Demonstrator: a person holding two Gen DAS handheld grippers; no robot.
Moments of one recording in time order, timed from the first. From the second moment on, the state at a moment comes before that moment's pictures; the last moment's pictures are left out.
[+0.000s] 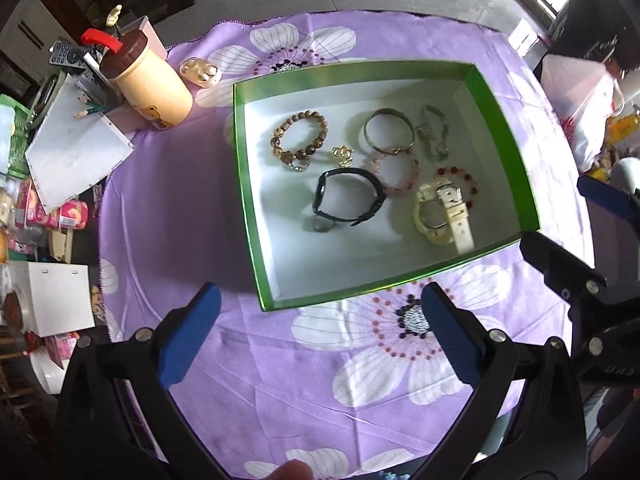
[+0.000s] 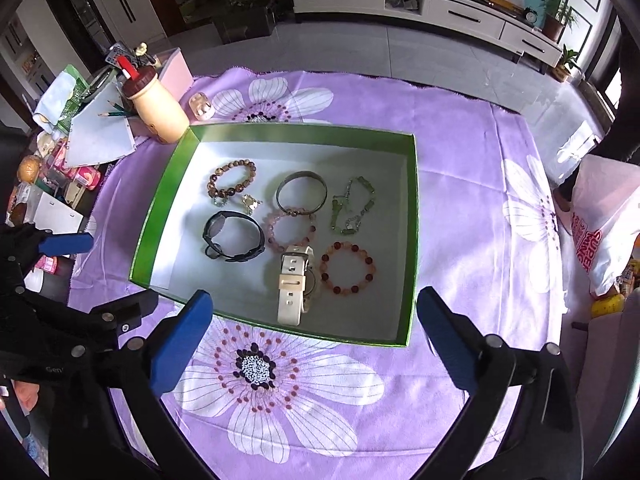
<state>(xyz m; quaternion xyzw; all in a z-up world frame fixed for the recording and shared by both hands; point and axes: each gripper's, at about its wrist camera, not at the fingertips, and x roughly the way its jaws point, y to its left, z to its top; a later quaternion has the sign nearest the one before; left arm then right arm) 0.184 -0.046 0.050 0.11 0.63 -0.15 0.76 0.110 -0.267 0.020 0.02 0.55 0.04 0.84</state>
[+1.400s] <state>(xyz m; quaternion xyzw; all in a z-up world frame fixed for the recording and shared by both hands) 0.178 -0.039 0.070 0.15 0.61 -0.08 0.77 0.101 -0.261 0.035 0.02 0.55 0.06 0.83</state>
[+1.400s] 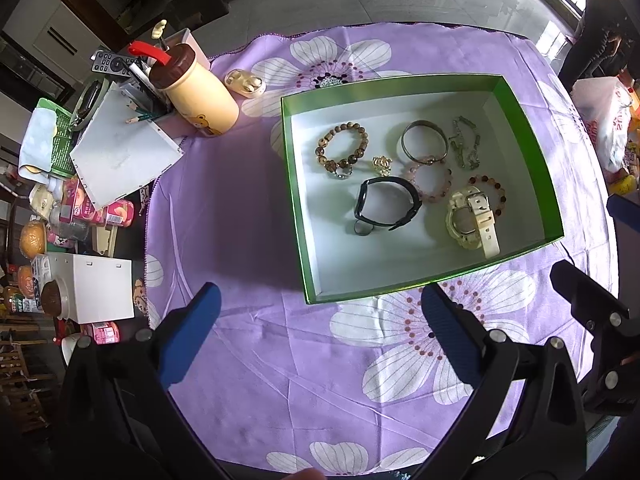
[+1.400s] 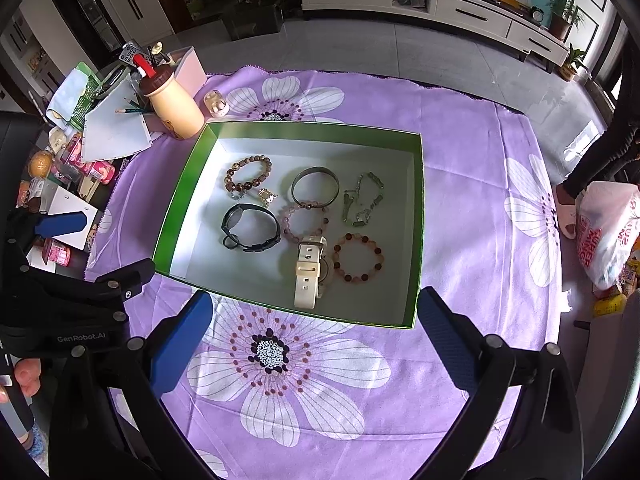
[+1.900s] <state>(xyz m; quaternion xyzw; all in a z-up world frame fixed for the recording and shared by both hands) 0.180 -0.039 0.069 0.14 0.61 -0.07 0.78 0.099 -0.260 0.035 0.02 0.55 0.06 0.83</state>
